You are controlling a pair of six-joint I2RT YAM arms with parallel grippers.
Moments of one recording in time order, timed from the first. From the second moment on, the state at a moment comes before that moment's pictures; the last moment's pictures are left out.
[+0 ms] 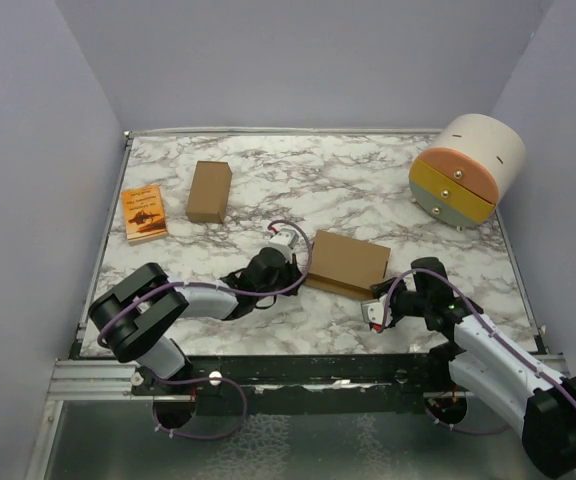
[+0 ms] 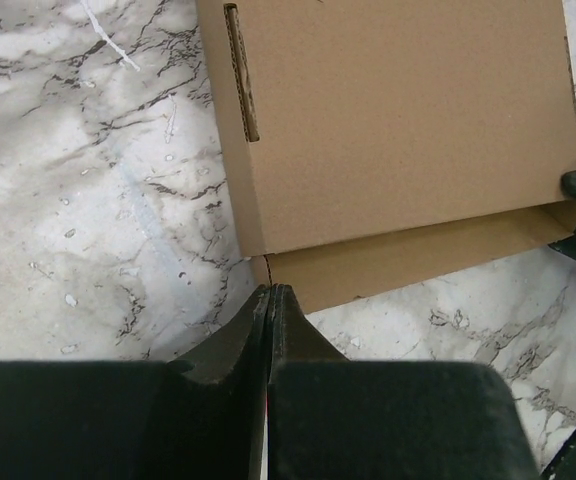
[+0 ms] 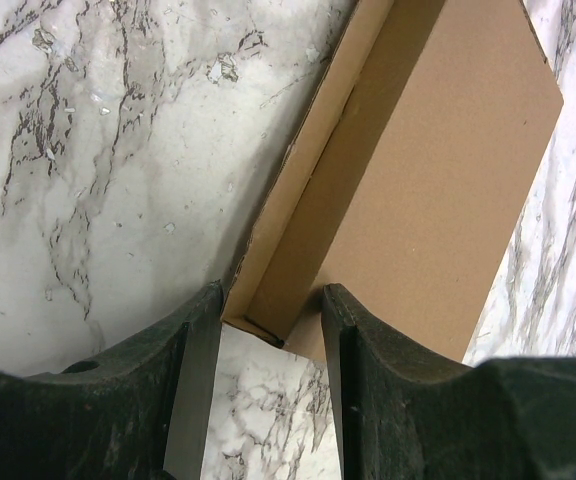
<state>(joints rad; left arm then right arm) -0.86 1.54 0.48 0.52 -0.04 -0.58 0.35 0.82 0.24 -0.30 -0.57 -1.48</state>
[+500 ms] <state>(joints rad) -0.95 1.56 0.67 0.21 -0.22 -0.42 0.35 0.82 0.24 -0.30 -0.57 -1.48</state>
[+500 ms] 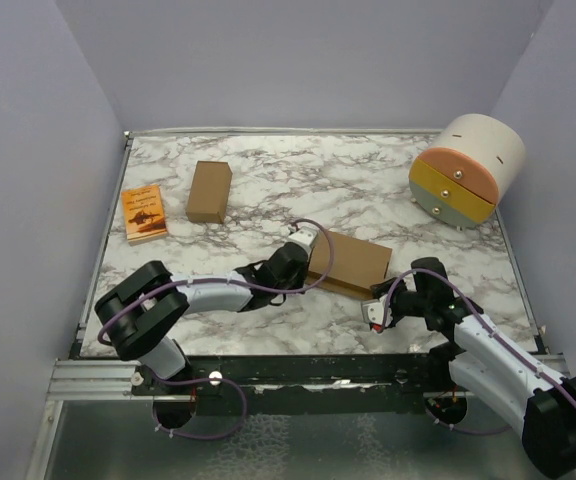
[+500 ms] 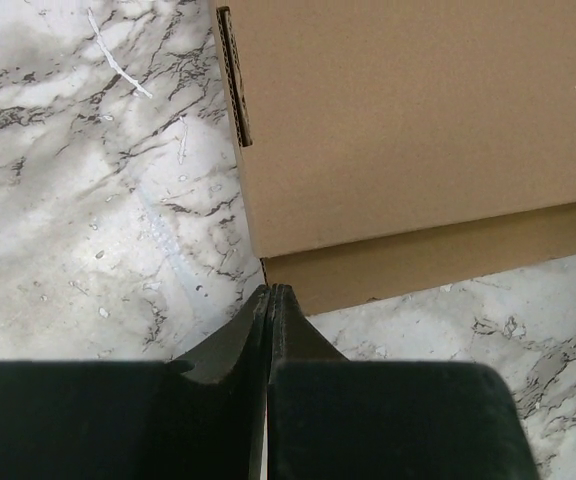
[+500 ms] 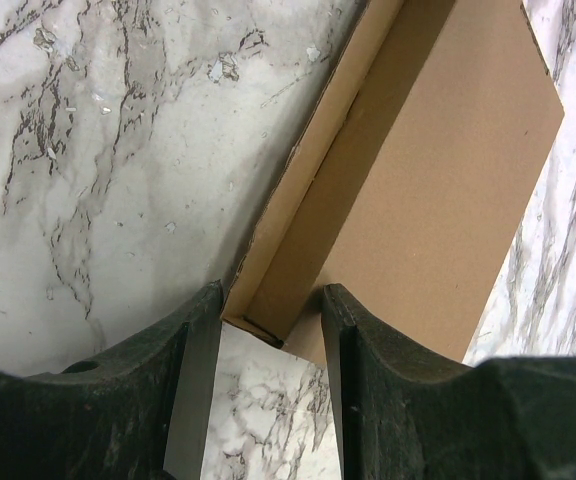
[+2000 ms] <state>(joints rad) -0.83 1.35 0.31 0.45 -0.04 -0.91 0.35 1.00 0.61 -0.29 -0.71 -0.85</state>
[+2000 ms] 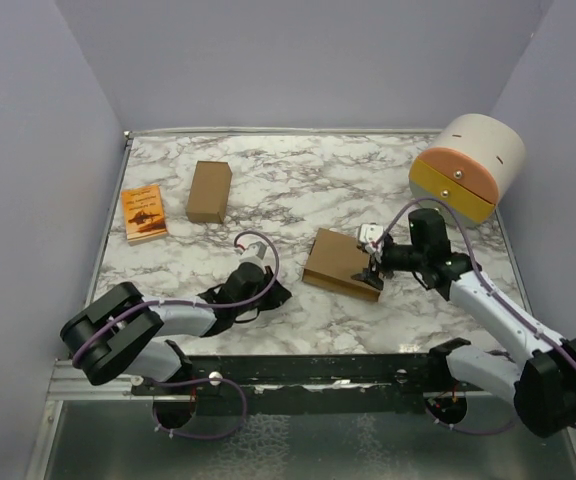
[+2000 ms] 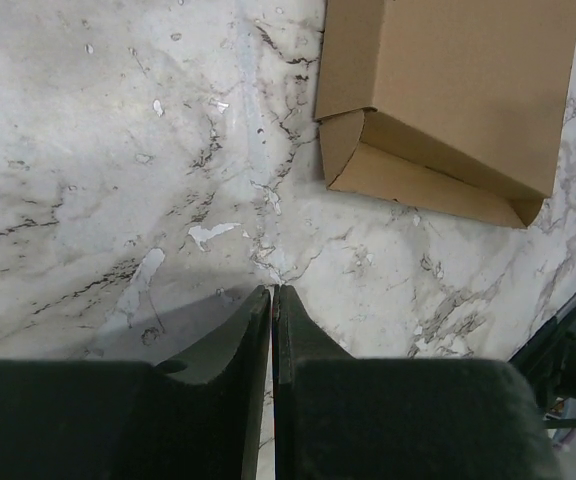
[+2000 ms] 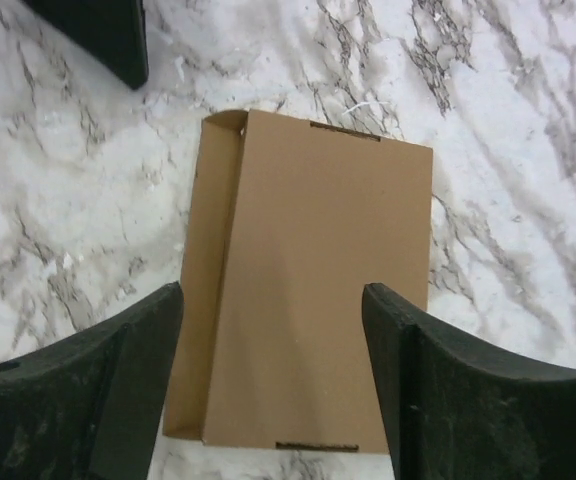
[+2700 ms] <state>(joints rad) -0.84 1.42 0.16 0.83 -0.03 -1.14 0.32 2.12 1.79 -0.76 -0.90 -0.50</state>
